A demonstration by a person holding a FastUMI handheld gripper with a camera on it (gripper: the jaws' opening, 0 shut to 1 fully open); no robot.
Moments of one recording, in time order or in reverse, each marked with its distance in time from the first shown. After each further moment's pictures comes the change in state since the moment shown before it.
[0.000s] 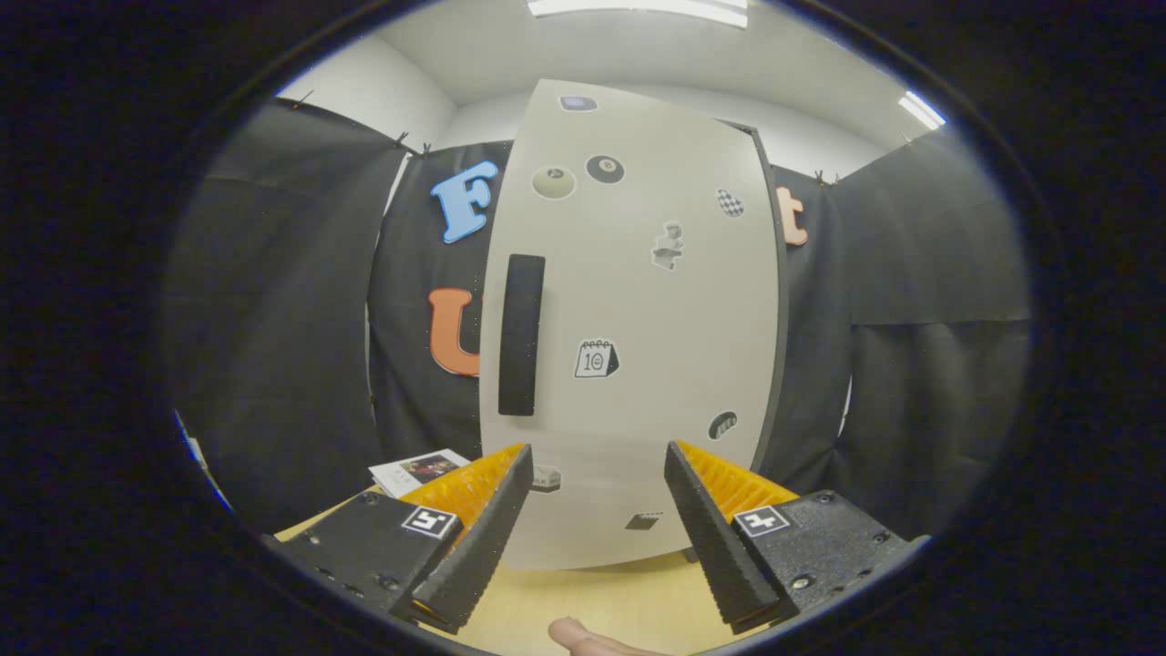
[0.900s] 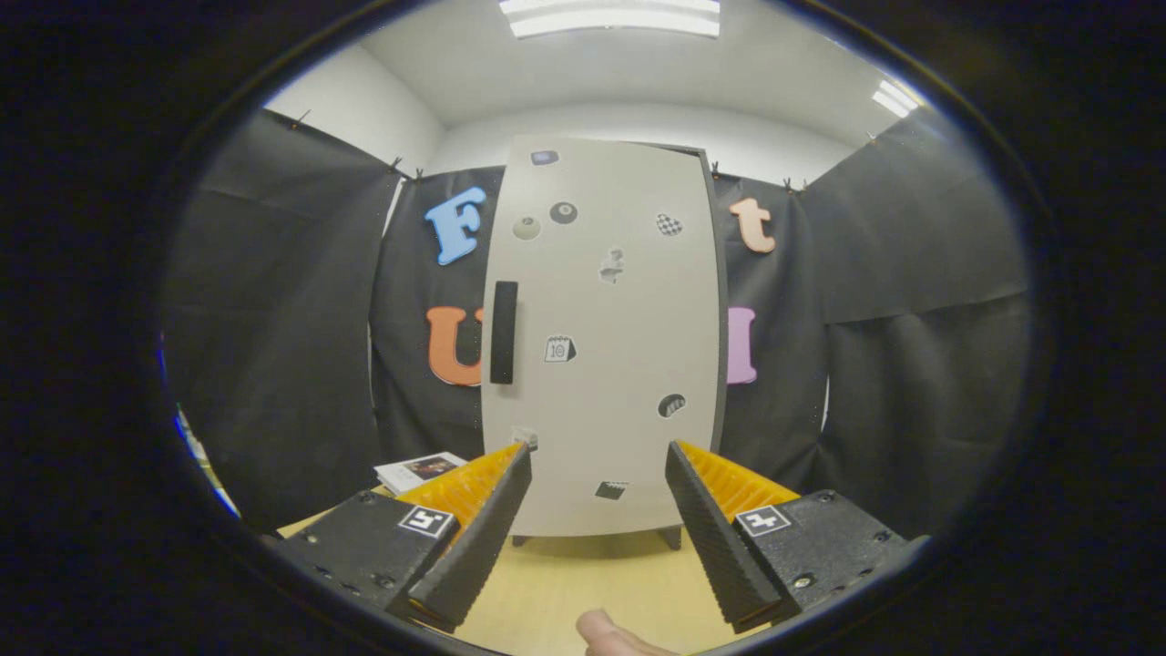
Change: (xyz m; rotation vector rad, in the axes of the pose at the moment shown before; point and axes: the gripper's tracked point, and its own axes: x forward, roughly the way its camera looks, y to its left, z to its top) arm -0.086 -0.034 -0.020 0.036 -0.062 0.001
